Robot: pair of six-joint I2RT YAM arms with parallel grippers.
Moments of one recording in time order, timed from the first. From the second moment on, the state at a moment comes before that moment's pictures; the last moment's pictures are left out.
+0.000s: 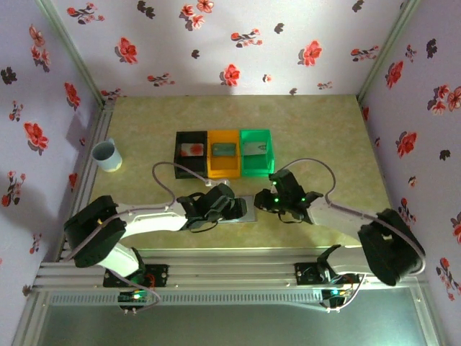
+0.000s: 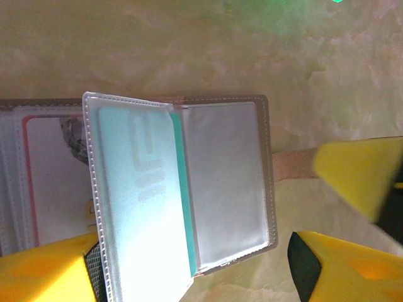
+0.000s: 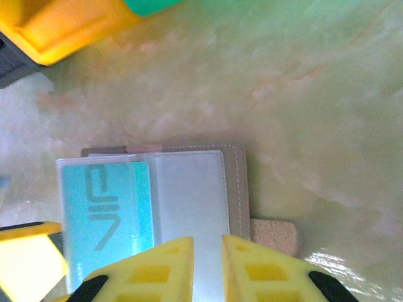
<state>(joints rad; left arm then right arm) -1.08 1.50 0.74 -0.08 -0.13 -1.04 0.62 1.25 0.52 -0.12 -0.25 0.81</state>
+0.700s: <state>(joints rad) -1.08 1.44 0.78 -0.39 -0.22 -1.02 0.64 1.24 0.51 -0.05 -0.37 0.88</state>
